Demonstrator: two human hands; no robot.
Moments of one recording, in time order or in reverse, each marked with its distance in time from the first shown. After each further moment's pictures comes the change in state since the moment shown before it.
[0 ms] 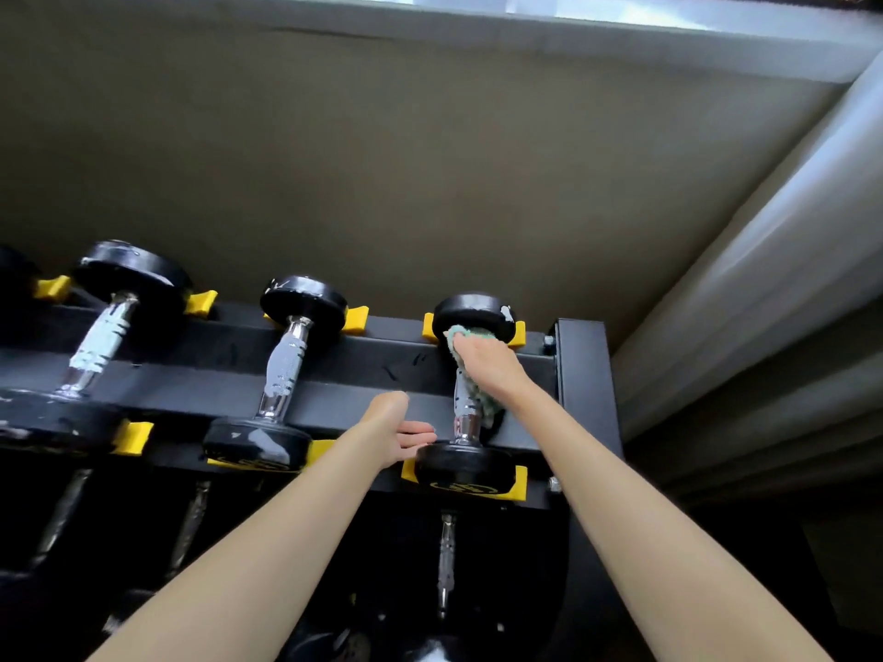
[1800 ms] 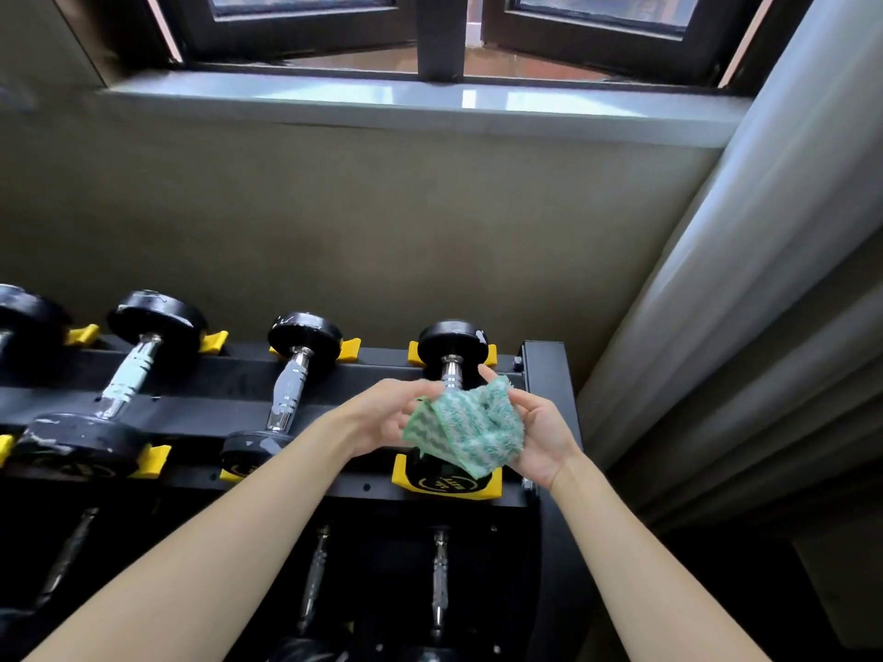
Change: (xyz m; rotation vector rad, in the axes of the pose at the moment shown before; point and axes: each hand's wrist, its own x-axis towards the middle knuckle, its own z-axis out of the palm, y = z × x) left_hand -0.078 0.025 -0.006 0.300 -0.367 0.251; right_hand -0.107 0.046 -0.046 1.399 -0.416 0.103
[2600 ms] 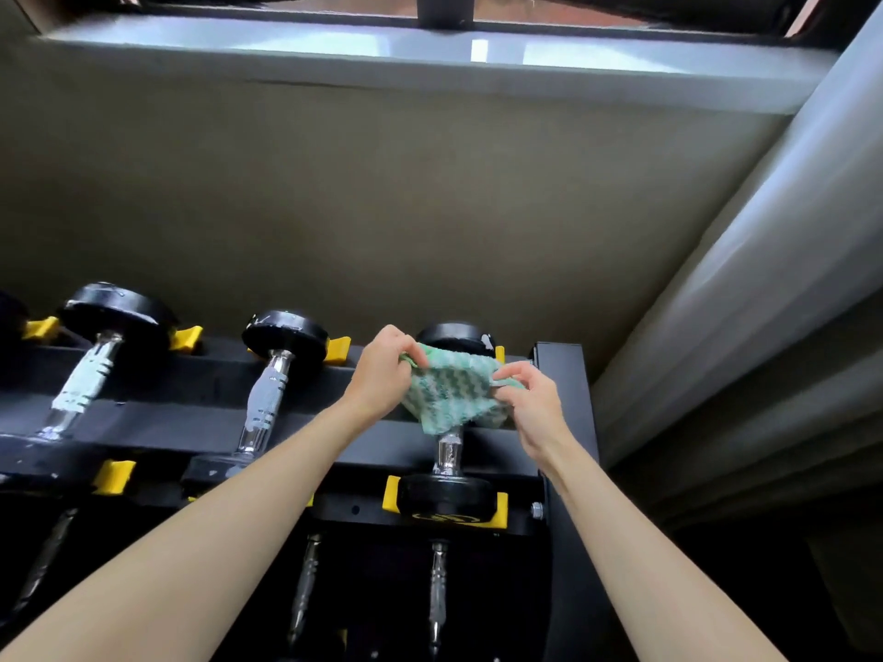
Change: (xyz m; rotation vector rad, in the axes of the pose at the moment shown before) left_hand 0.080 0.015 -0.020 0.632 0.514 0.569; right_hand 0.079 -0.014 -0.022 -0.707 0.472 -0.346
